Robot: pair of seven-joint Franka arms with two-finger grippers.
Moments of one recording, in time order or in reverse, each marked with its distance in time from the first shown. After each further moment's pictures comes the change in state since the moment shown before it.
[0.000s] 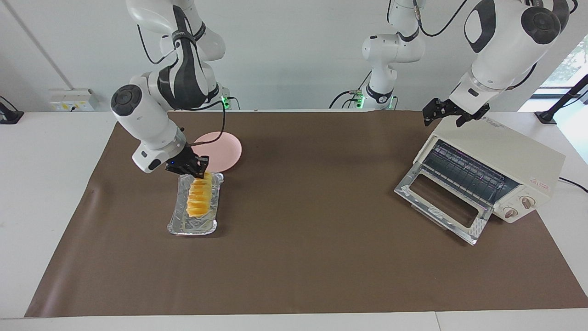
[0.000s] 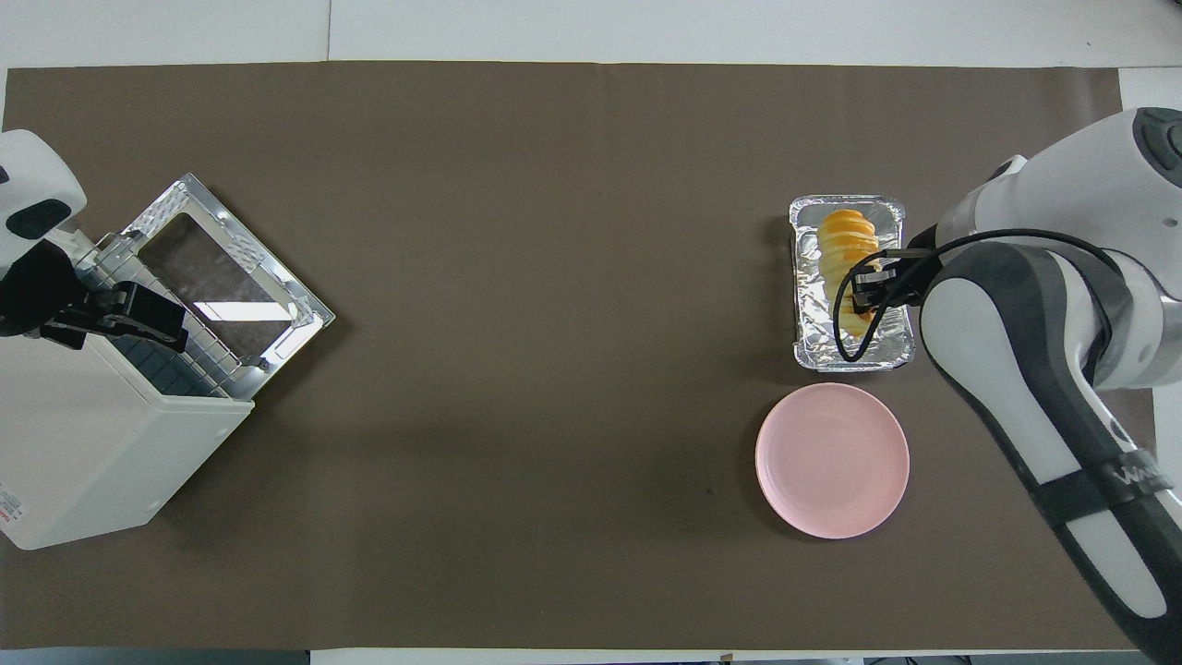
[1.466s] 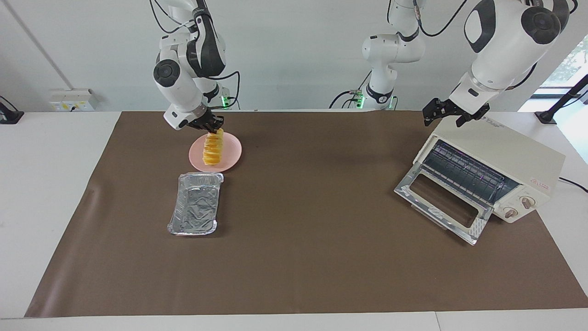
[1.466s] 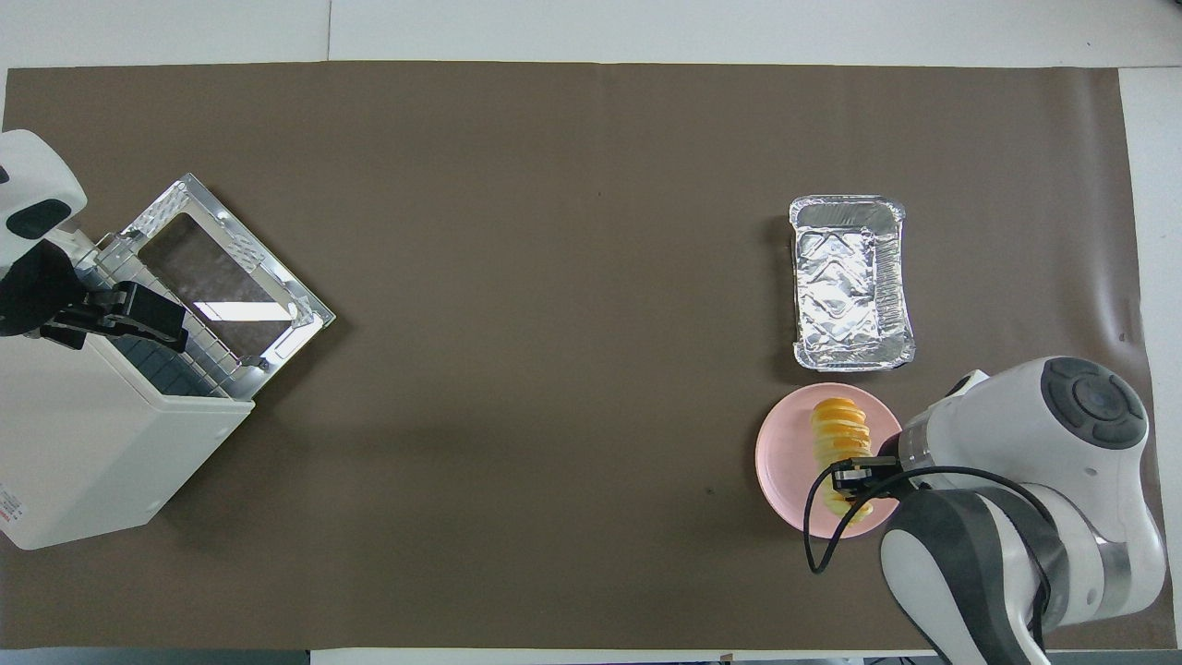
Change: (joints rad) left arm 0.000 0.000 0.000 0.000 0.000 0.000 0.000; right arm 0.070 -0.395 0.014 -0.602 0.000 0.058 0.104
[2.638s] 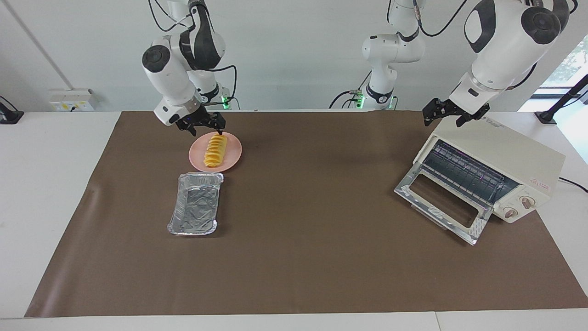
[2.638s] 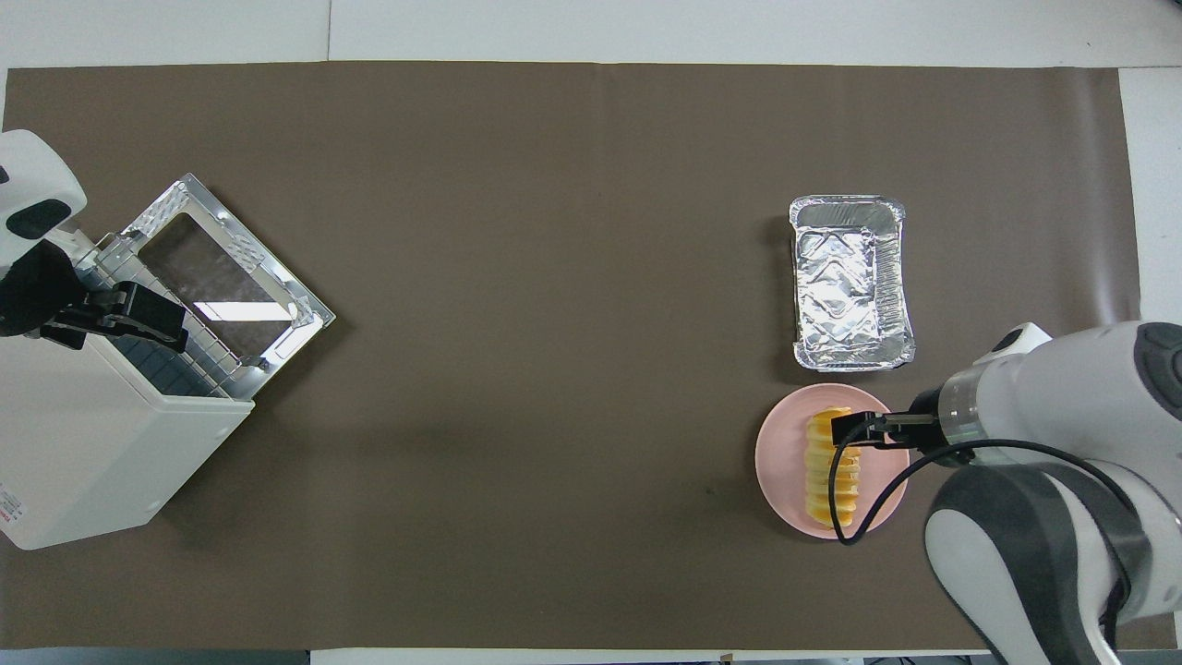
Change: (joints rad) left arm 0.000 0.000 0.000 0.000 0.000 0.000 0.000; right arm -0.045 0.003 -0.004 0.192 -0.005 -0.031 -0.011
